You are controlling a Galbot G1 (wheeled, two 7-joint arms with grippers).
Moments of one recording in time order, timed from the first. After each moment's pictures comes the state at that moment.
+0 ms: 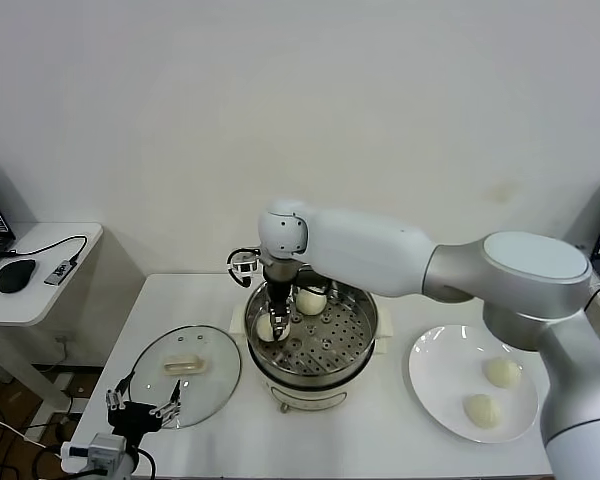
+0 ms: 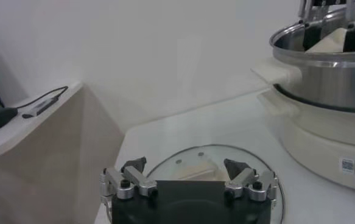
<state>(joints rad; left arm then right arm) 1.66 -1.44 -0.76 -2.17 0.13 0.36 0.19 0.41 1.43 -1.16 1.10 0.30 -0.71 -1.20</state>
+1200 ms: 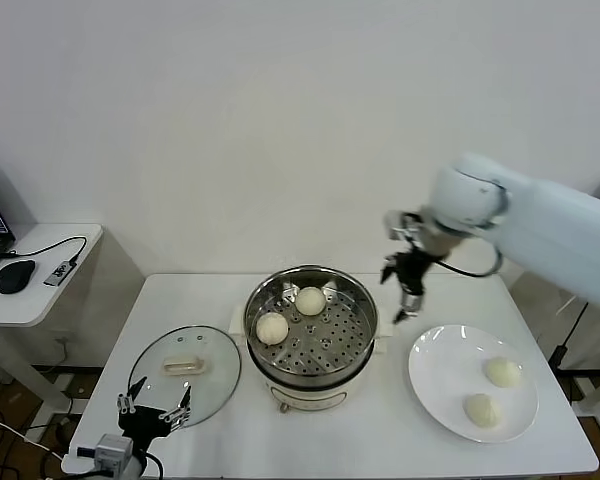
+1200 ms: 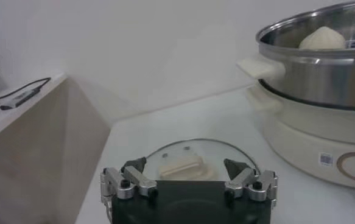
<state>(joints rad) 1.68 -1.45 -0.73 -2.17 0.11 0.39 0.22 0.42 0.58 -0.98 1.66 0.16 -0.56 -1.32</state>
